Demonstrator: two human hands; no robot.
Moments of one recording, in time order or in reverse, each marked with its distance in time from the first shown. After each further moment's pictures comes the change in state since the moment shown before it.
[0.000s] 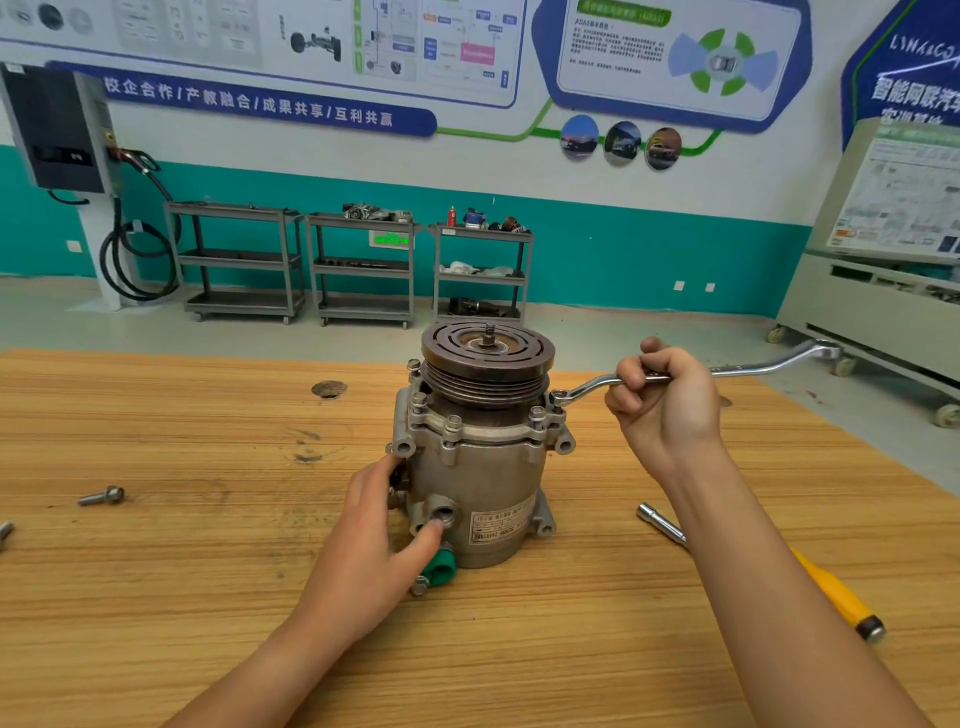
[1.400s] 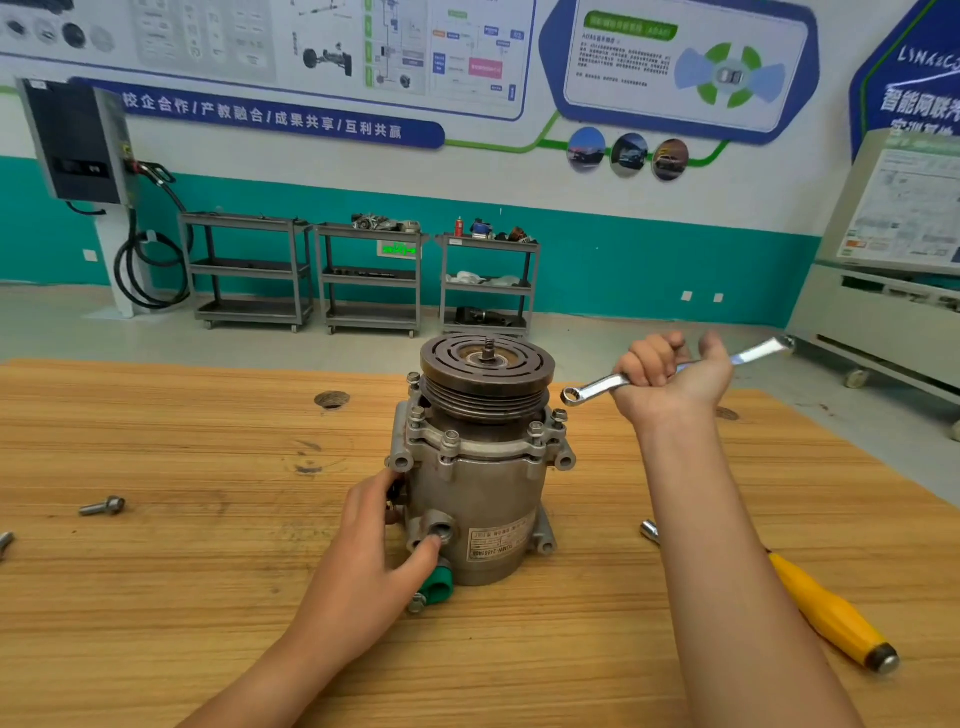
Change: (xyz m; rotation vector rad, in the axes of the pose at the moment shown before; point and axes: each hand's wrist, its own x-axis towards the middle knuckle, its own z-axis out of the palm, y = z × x) left_hand 0.000 0.000 0.001 -0.059 -0.019 0.023; right_hand 0.025 -0.011 0.018 0.559 0.075 0.057
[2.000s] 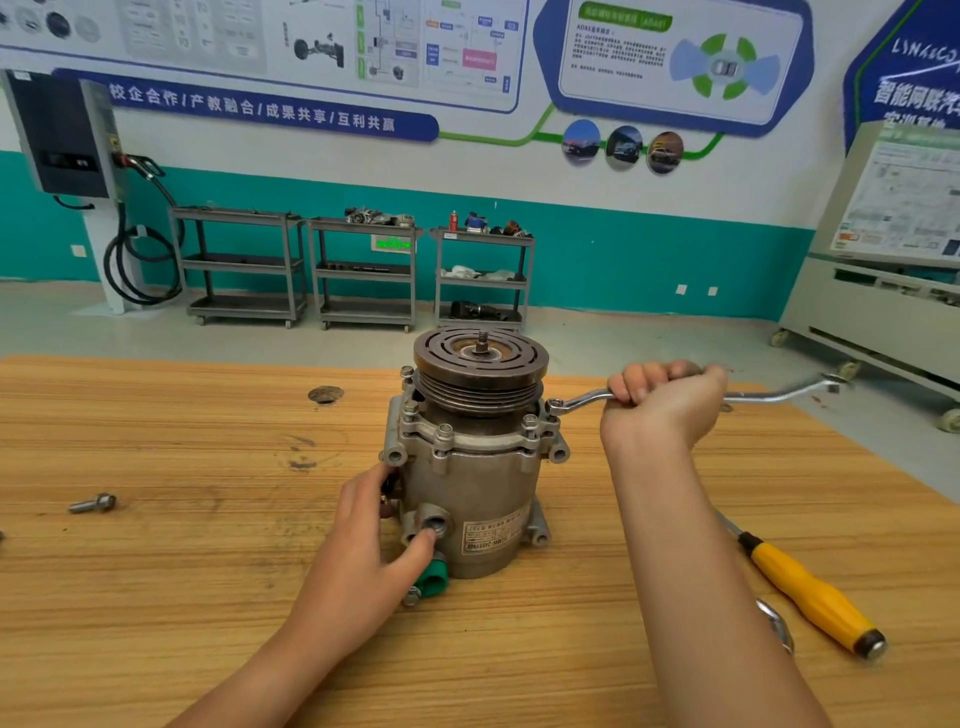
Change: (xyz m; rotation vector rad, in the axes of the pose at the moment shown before) left_hand 0.000 -0.004 0.003 0.006 0.020 0.008; right_hand -0.027 0.020 0.001 -0.154 0.262 -0.305
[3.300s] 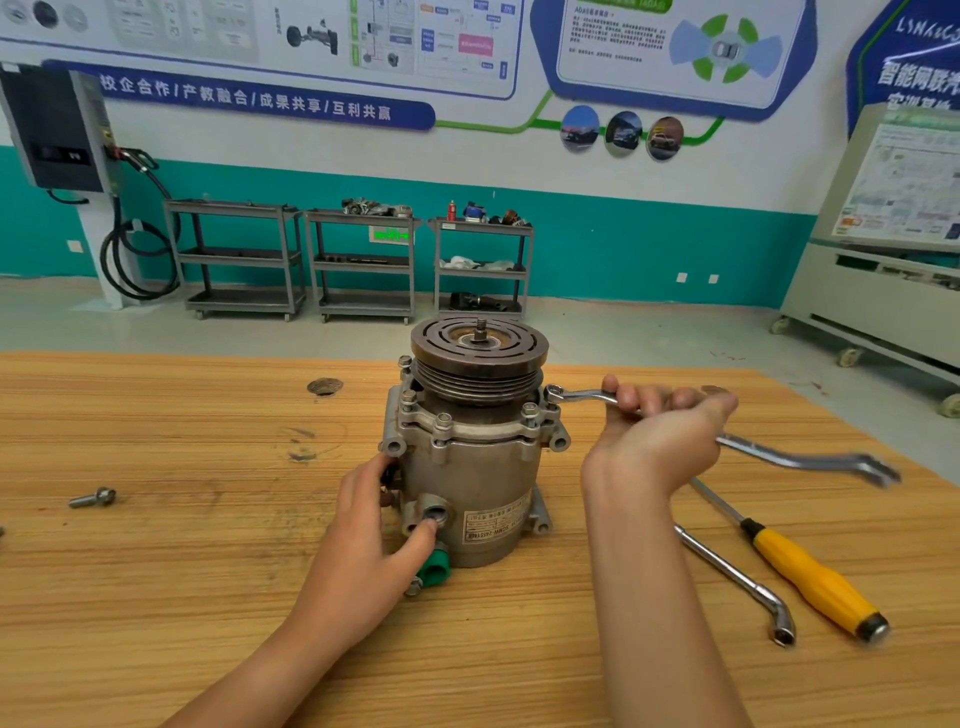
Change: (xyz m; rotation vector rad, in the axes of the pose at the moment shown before) left_hand -0.001 0.002 0.002 0.019 0.021 -0.016; right_hand -0.035 0.013 -0.014 0.045 0.070 -0.162
